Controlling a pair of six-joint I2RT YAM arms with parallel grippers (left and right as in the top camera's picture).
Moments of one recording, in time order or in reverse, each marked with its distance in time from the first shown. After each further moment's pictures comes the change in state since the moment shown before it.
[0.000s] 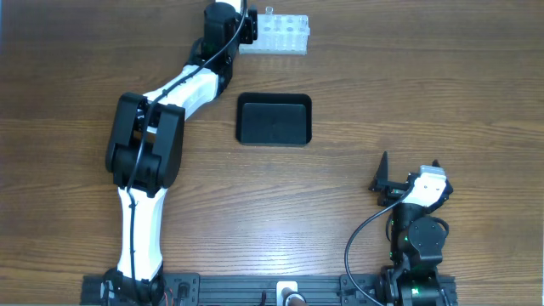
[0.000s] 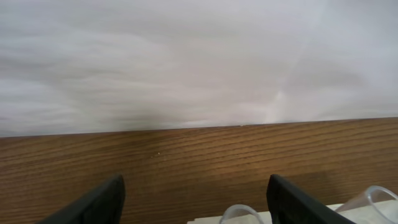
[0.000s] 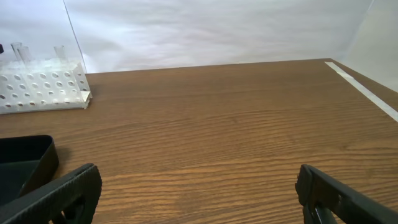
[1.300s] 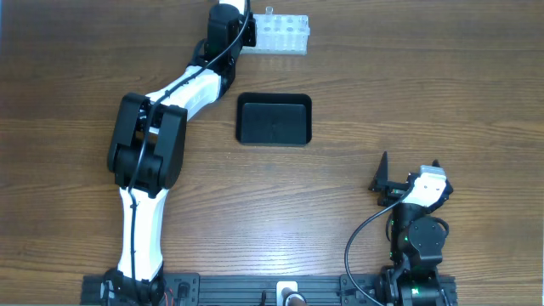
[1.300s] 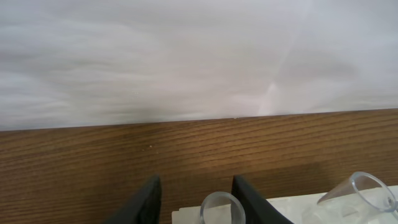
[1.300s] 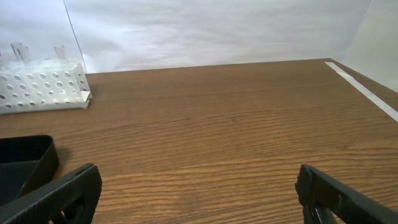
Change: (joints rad) left arm -0.013 0.001 0.000 -0.020 0.000 -0.003; right arm 0.000 0.000 0.000 0.000 0.000 0.000
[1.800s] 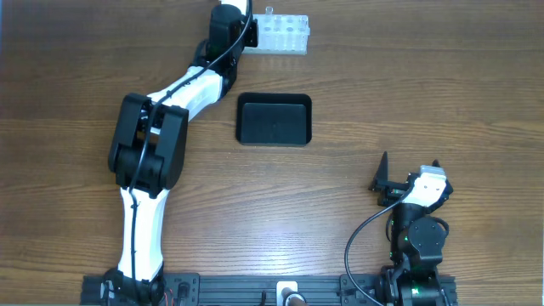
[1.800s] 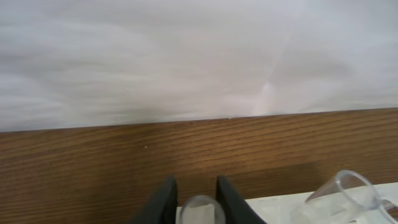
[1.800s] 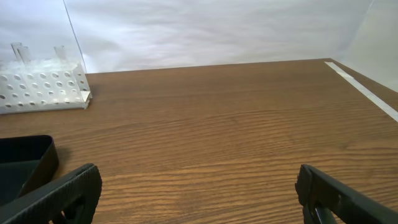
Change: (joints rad) left arm -0.011 0.000 0.000 0.004 0.000 0.000; right arm 0.000 0.000 0.000 0.000 0.000 0.000
